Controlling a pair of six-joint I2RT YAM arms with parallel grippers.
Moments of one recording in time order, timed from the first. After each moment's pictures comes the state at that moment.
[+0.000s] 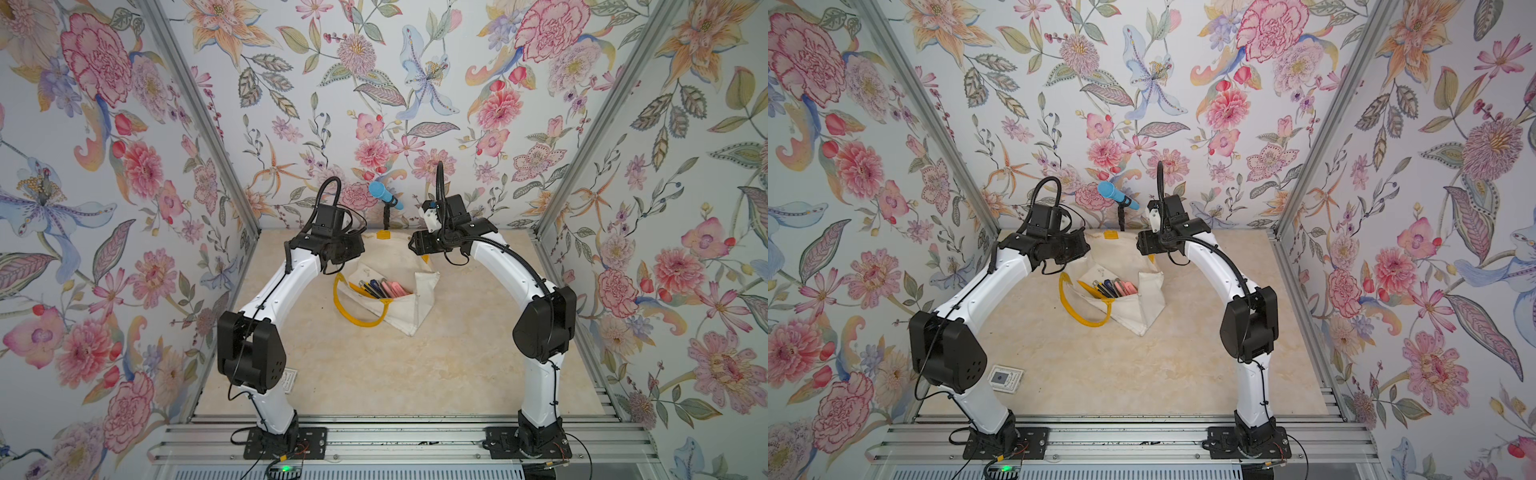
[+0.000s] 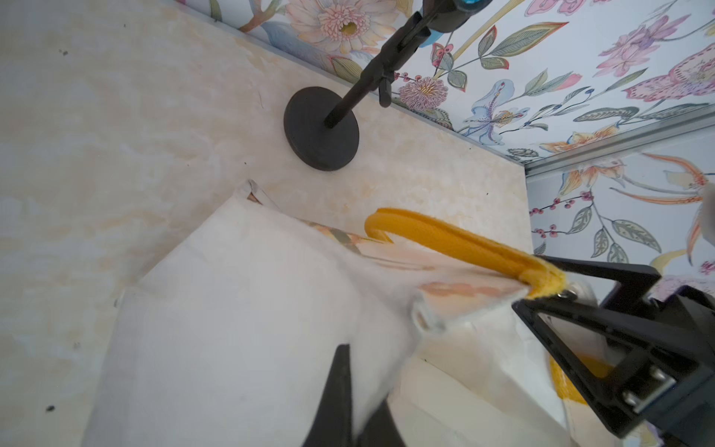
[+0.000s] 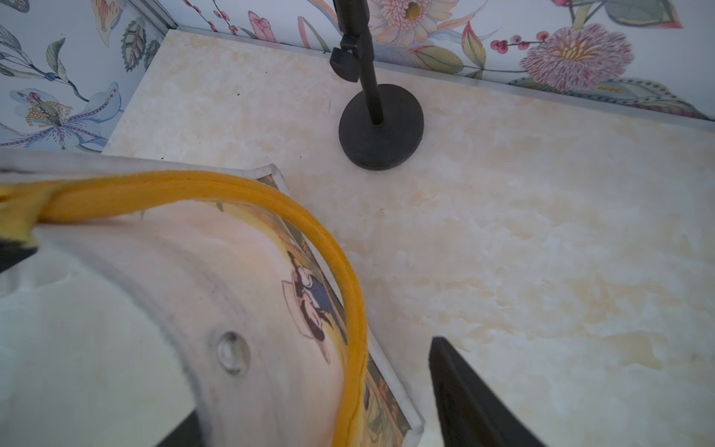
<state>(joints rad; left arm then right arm) -0.32 1.71 1.58 -0.60 0.21 -0.67 0.45 2.05 2.01 -0.77 -0.20 0.16</state>
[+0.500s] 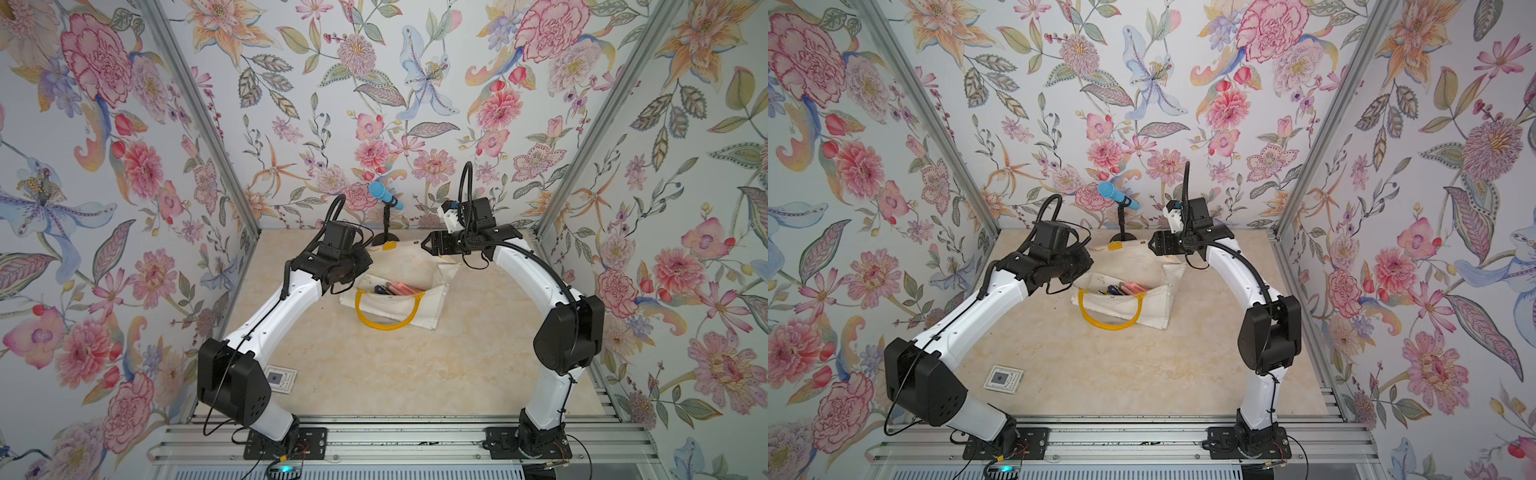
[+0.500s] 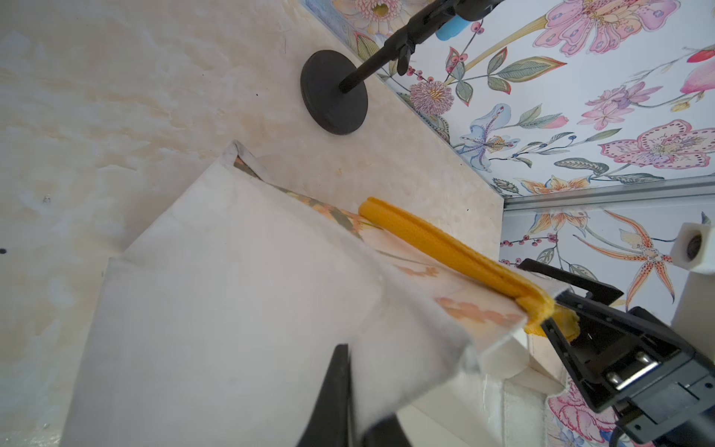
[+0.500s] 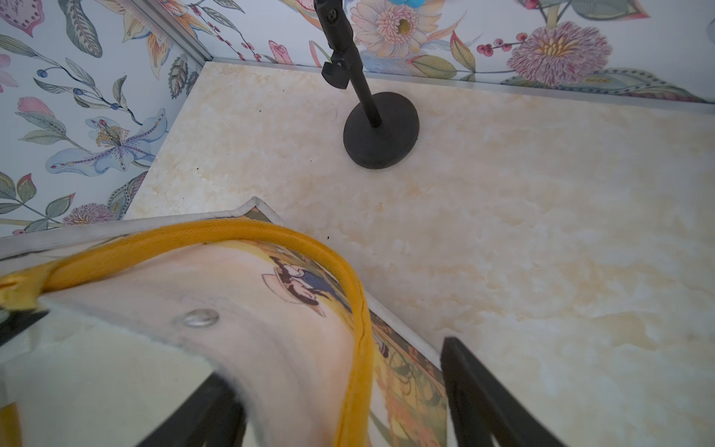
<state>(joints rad) -0.44 1.56 1.45 -0.62 0.04 -0.94 0.34 1.88 1.78 -0.64 -0.36 0.17</state>
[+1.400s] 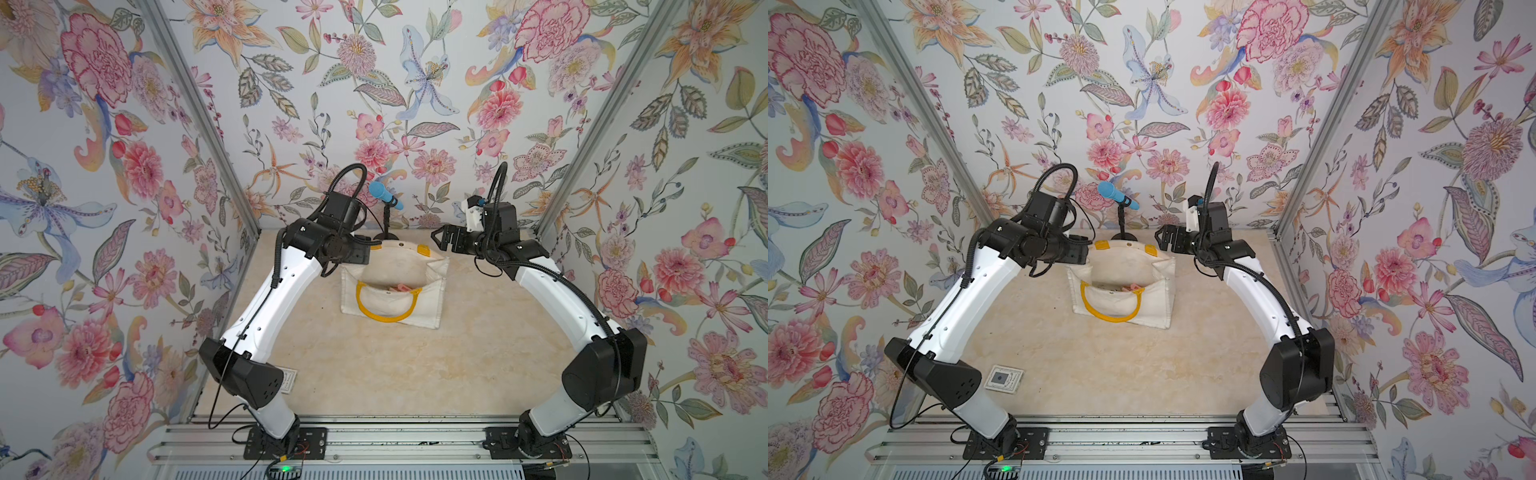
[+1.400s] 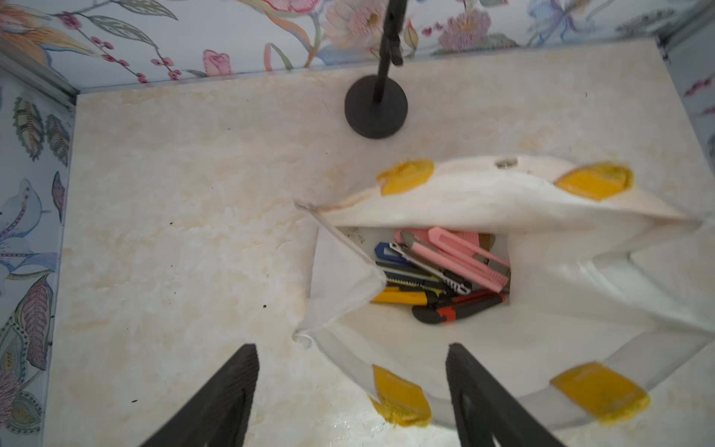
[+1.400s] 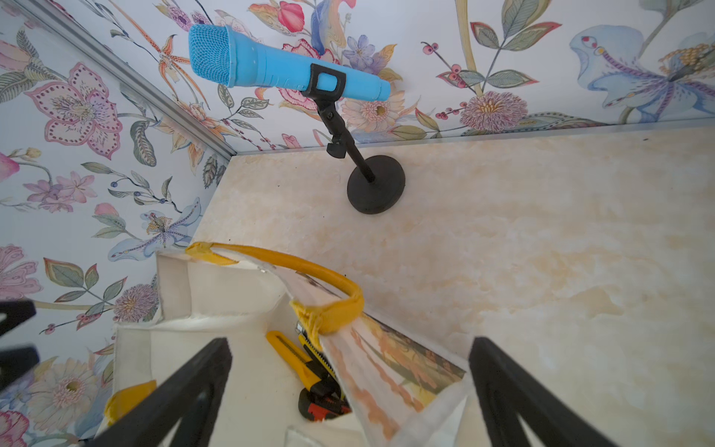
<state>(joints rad) -0.53 1.62 1.85 -1.18 -0.17 -0.22 0.34 1.68 1.59 -0.44 -0.27 0.38</state>
